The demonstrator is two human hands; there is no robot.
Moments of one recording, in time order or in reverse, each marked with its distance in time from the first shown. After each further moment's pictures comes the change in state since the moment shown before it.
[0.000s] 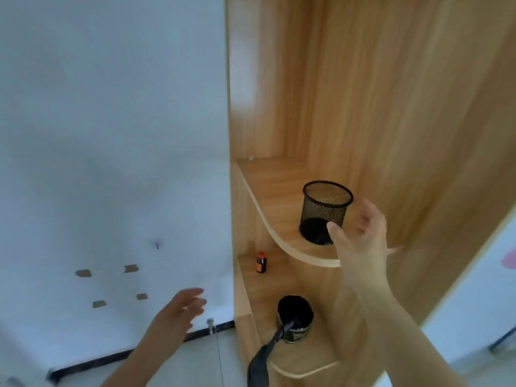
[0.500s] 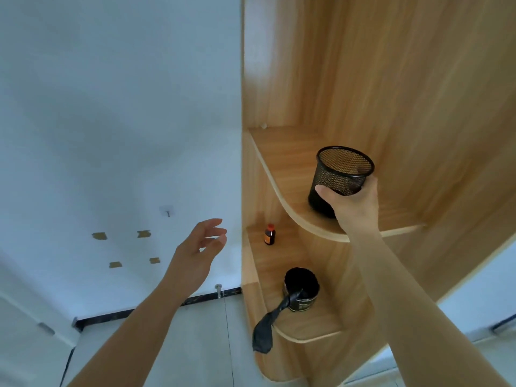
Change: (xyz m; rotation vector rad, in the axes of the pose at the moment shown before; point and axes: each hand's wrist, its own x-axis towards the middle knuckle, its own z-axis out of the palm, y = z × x) left_hand 0.009 0.047 0.010 0.120 0.048 0.281; right_hand 0.030 0.004 0.039 0.084 -0.088 0.099
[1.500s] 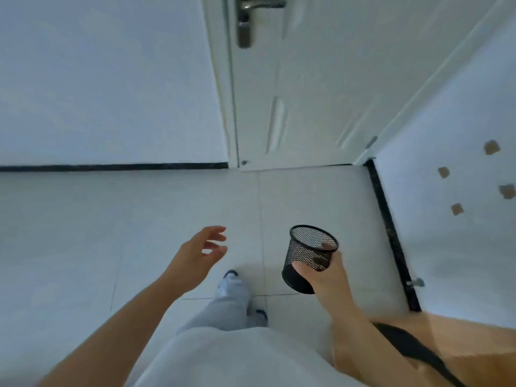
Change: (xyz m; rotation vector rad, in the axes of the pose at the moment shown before) left_hand -0.491 -0.087 0.117 -0.068 1.327 -0.918; right_hand -0.374 0.131 0.066 -0.283 -1.996 -0.010
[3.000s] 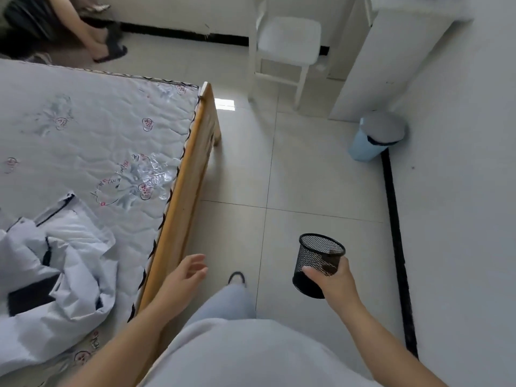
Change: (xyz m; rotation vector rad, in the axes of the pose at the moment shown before) left_hand -0.358 -0.547 -0.635 -0.879 1.339 -0.946; right_hand -0.281 -0.221 1.116 -0.931 -1.366 -0.501
